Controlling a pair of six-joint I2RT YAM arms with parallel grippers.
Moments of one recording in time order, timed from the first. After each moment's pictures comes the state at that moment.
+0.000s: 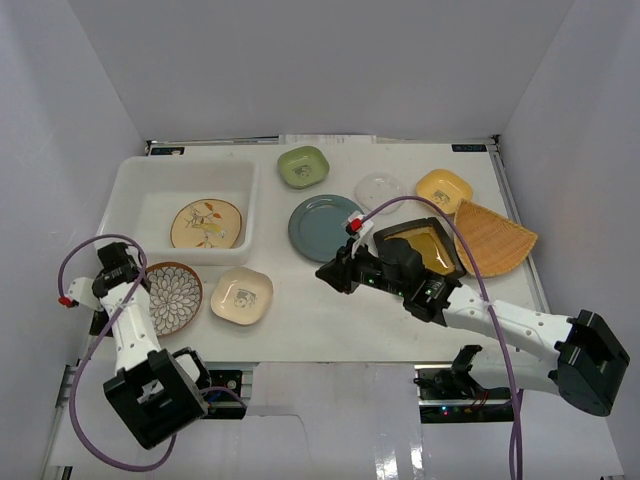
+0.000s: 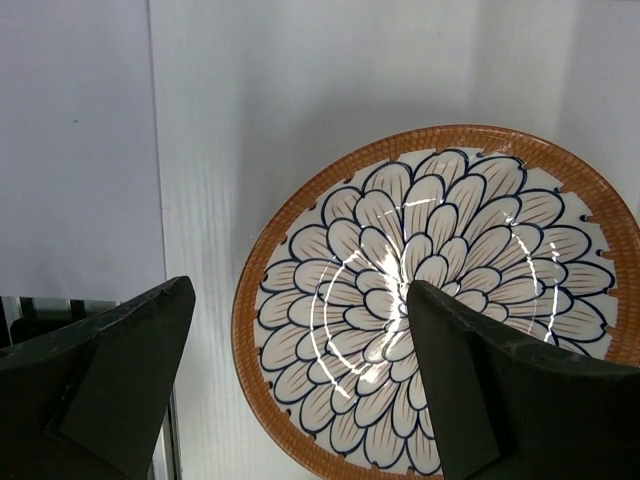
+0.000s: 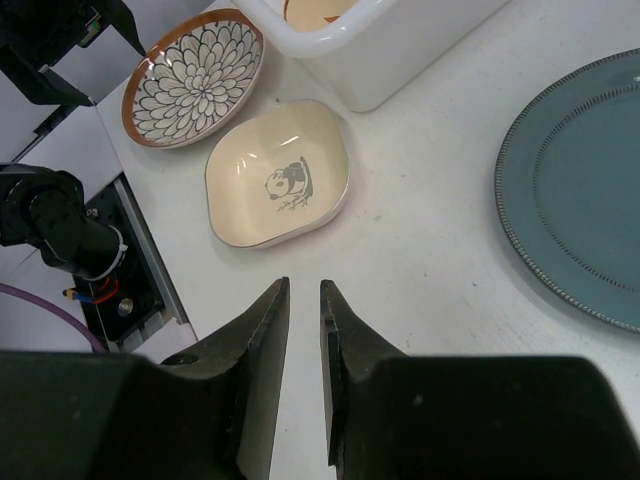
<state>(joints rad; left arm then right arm) 0.54 0.98 0.71 -0.92 -0.55 -0.97 0.97 1.12 0.66 0.23 -0.16 0.34</state>
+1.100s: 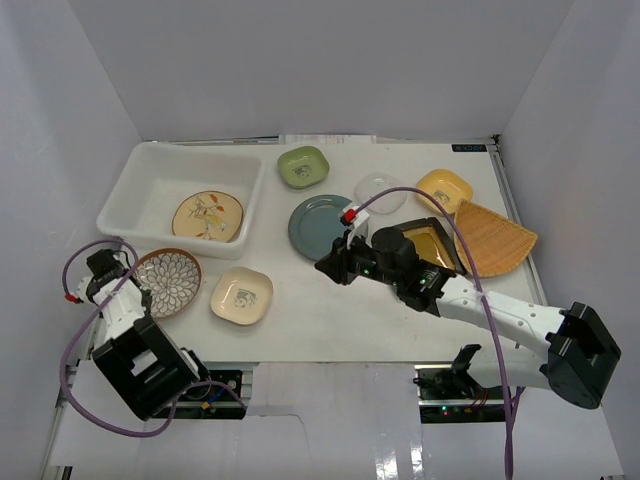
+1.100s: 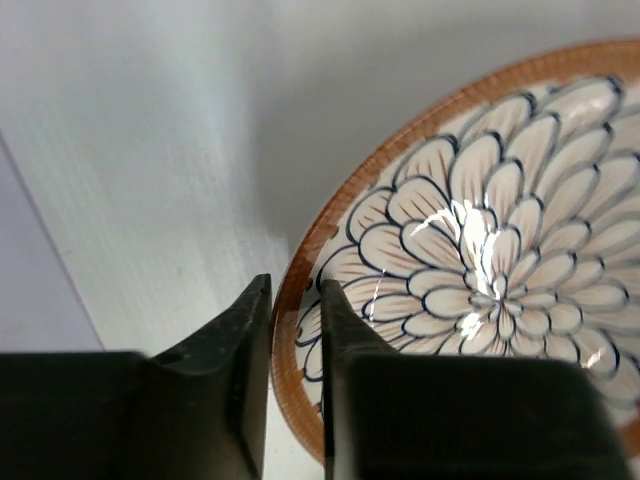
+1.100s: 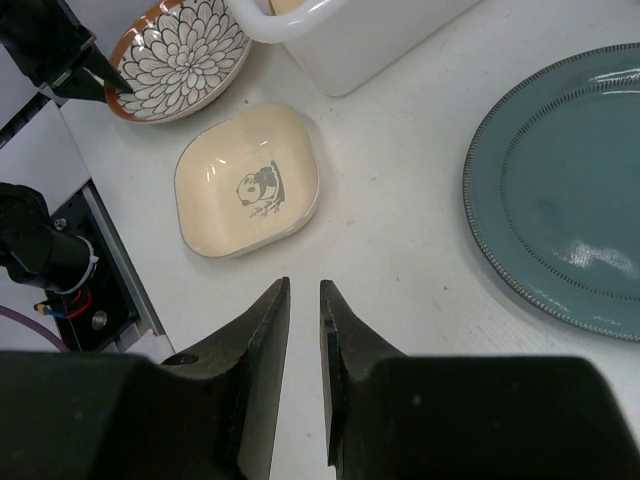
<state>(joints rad) 0.68 1.19 0.65 -0.68 -0.27 -0.70 0.94 1.18 0.73 0.16 -0.15 0.31</state>
